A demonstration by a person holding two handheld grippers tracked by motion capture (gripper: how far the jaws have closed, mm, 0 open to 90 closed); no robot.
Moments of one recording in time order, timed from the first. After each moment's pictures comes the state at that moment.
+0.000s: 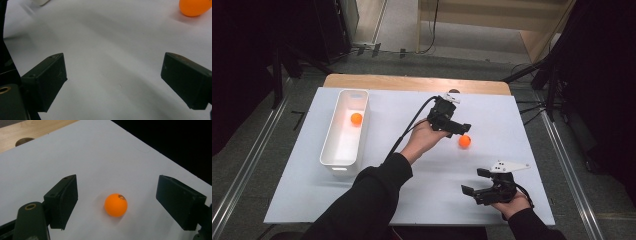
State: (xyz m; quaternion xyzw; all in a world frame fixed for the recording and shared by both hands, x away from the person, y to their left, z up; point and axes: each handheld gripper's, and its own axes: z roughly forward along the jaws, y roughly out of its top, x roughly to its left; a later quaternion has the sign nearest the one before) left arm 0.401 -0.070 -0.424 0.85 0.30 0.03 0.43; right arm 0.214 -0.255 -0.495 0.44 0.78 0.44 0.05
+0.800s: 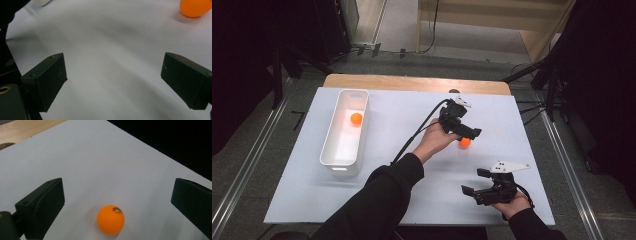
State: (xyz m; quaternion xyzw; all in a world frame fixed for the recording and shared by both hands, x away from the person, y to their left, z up) left arm 0.404 -0.100 -0.444 0.86 0.28 0.04 0.42; right arm 0.214 -0.256 -0.494 0.44 0.78 0.44 0.05
